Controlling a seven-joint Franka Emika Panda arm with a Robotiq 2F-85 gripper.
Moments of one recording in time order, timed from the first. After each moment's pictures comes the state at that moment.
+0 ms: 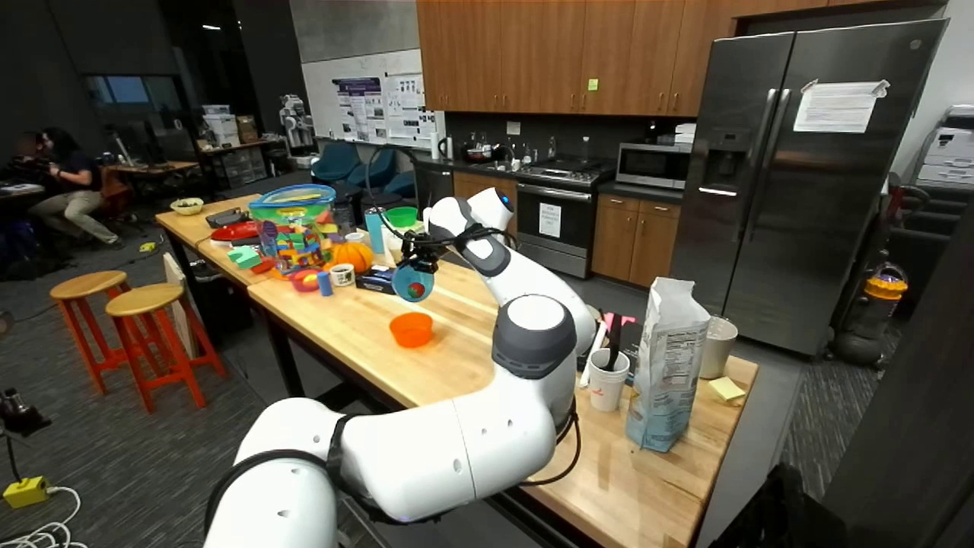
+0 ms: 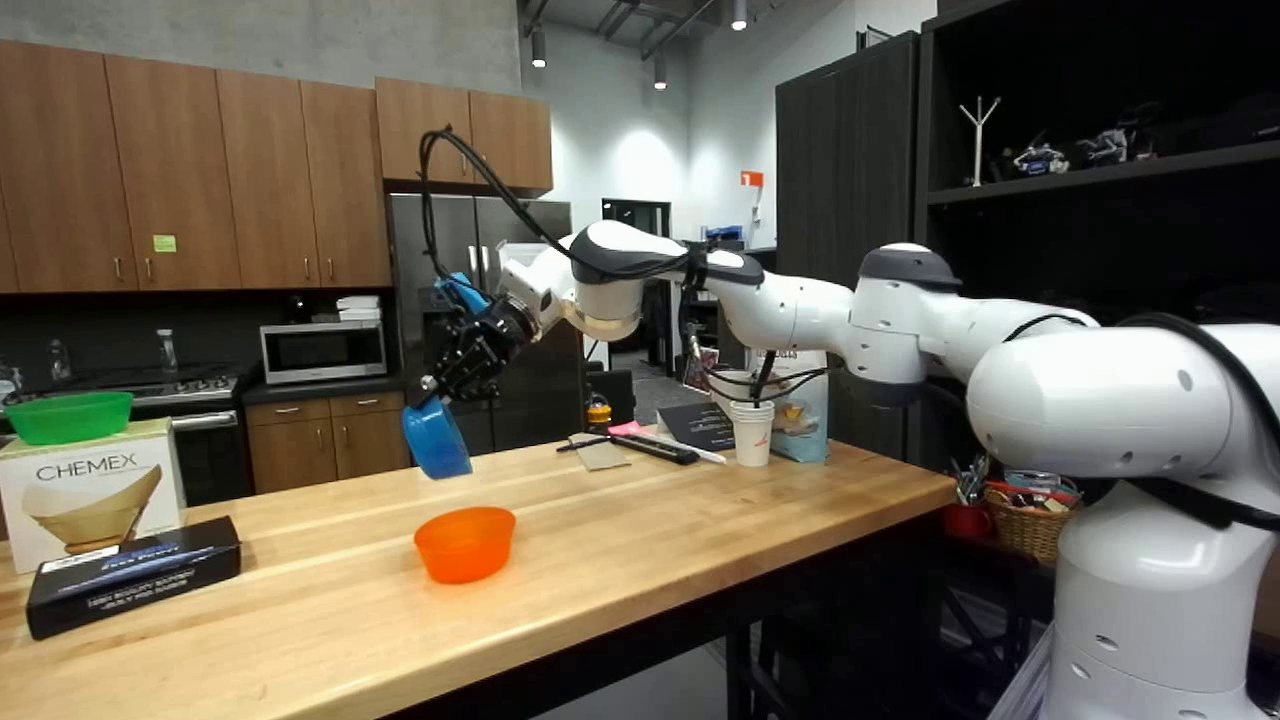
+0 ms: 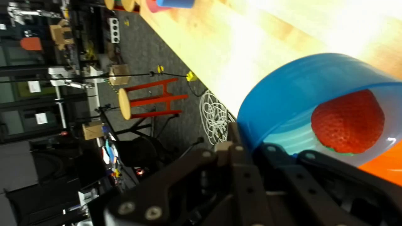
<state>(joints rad) -0.81 1.49 1.69 -1.71 -0.68 2.12 -2.60</state>
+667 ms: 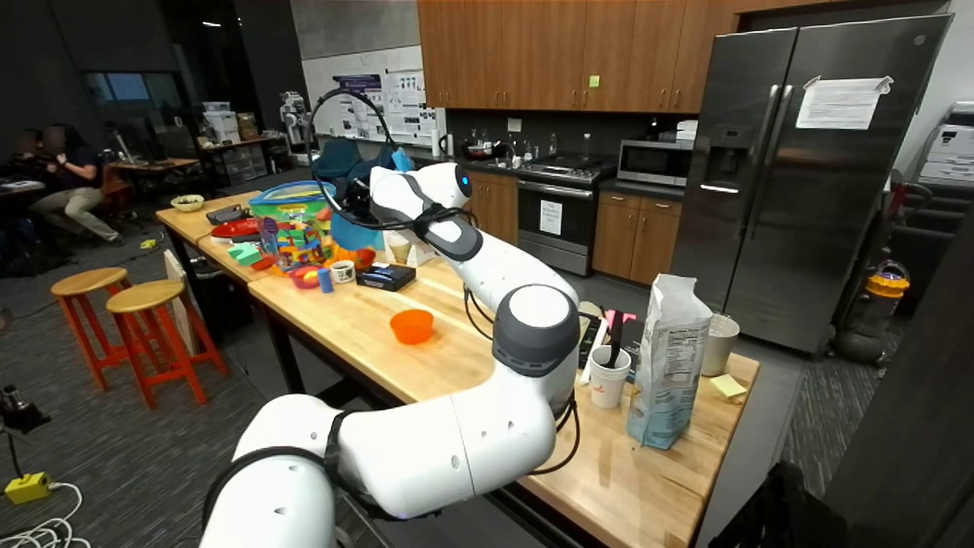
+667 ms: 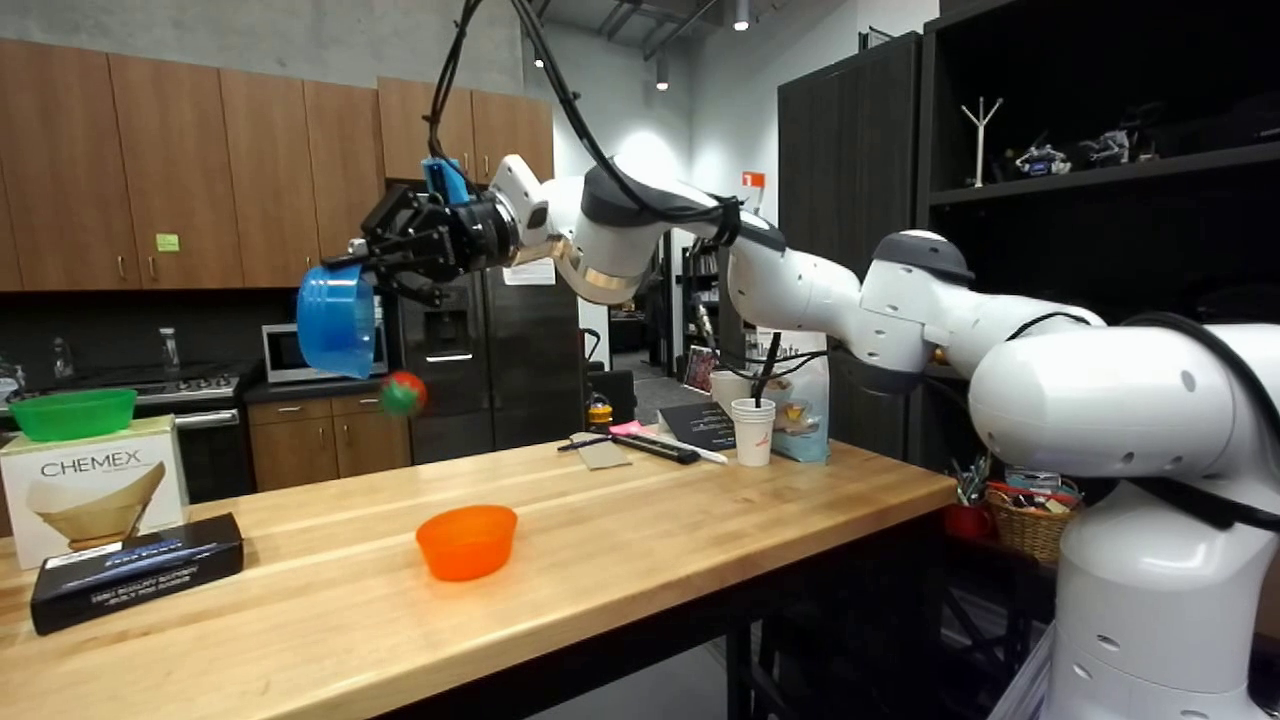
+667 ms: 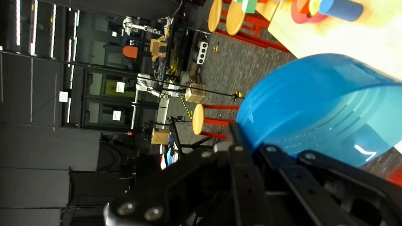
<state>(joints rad) -0.82 1.47 1.81 -1.99 -0.59 2.54 -2.60</state>
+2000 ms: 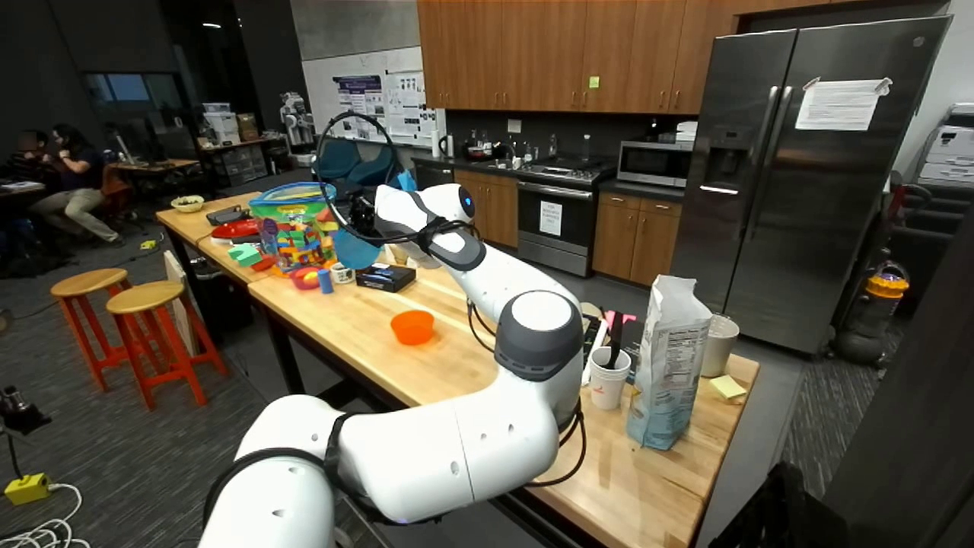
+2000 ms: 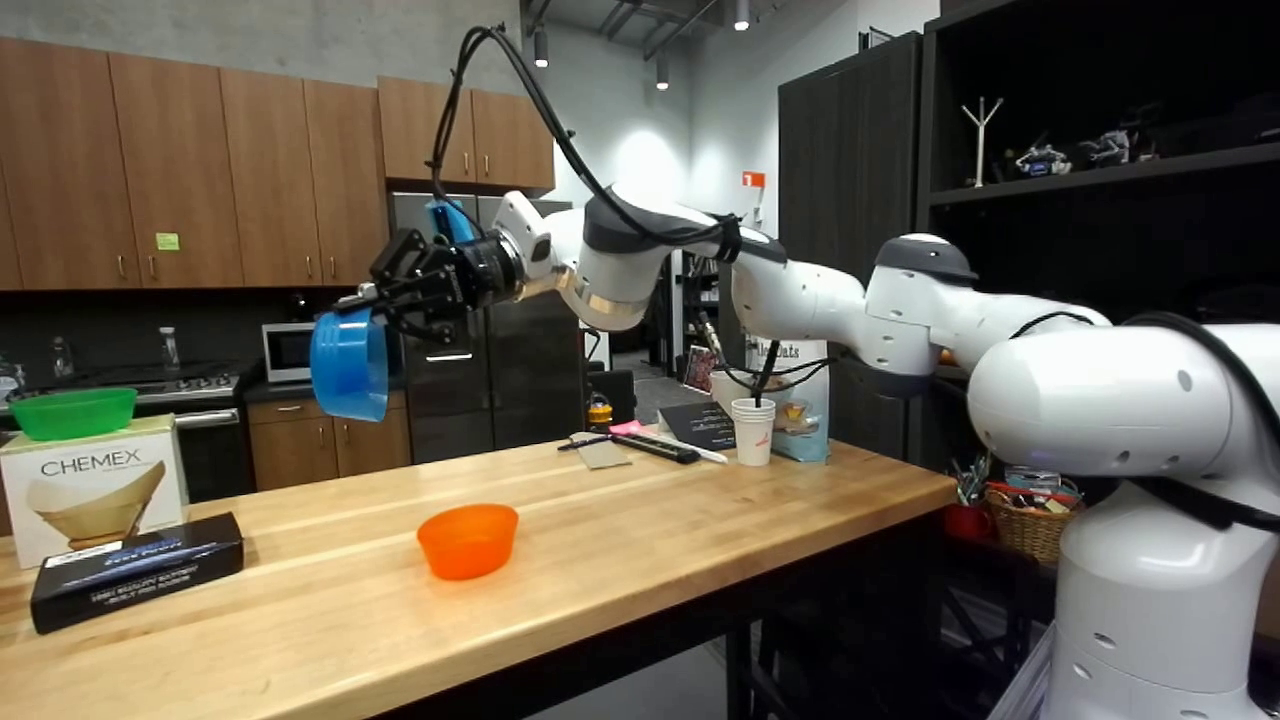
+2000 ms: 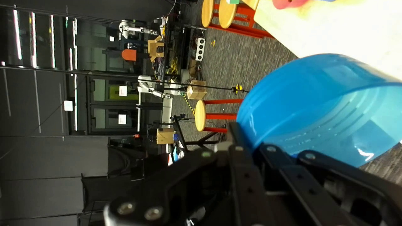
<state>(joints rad) -0.85 1.47 1.75 -2.03 -0.53 2.56 -2.60</state>
